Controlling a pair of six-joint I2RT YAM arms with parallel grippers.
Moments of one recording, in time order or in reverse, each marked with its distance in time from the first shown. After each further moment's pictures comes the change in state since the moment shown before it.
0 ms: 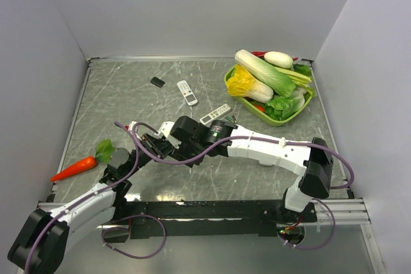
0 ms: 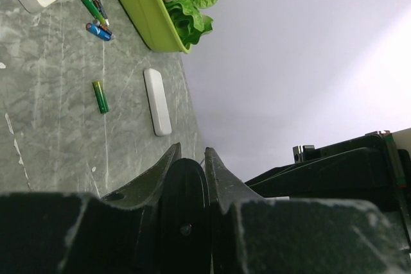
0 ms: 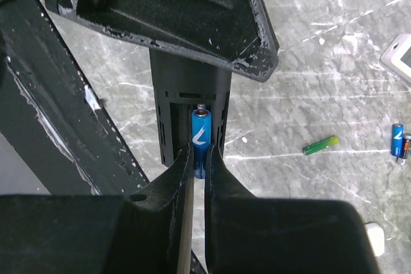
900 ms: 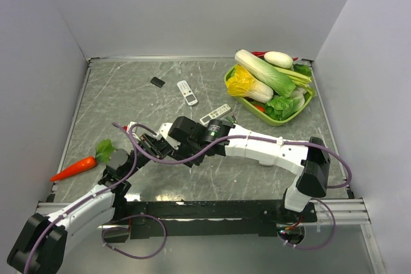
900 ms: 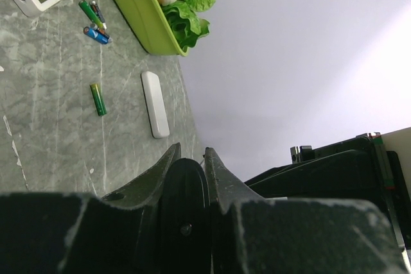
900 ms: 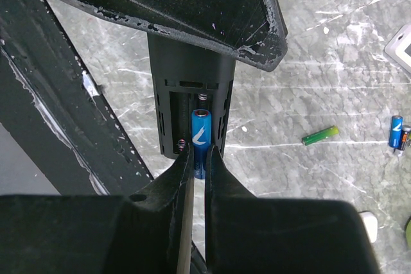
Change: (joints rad) left arm 0.000 -0.050 -0.003 -0.032 -0.007 -0.003; right arm 0.008 0.027 0.045 -0.068 0.001 -0.013
